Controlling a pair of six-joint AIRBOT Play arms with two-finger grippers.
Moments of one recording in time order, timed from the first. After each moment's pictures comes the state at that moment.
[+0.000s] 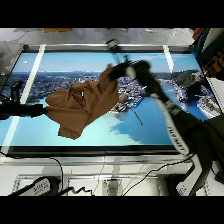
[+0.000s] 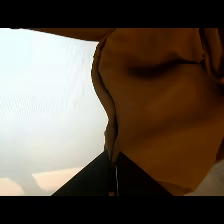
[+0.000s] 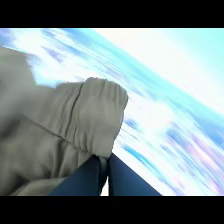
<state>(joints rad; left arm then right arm) 0.42 -1.24 1.03 1.00 -1.13 -1.04 0.41 -1.85 2.03 -1.65 0.91 1.46</state>
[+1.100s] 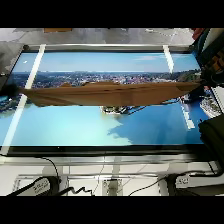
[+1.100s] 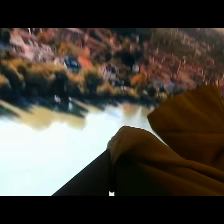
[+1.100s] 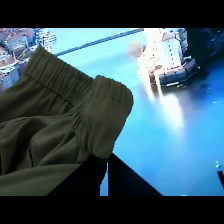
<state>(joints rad) 0.51 -1.24 1.22 1.25 -0.70 -1.34 -0.45 -1.52 1.74 -1.38 1.30 1.47</state>
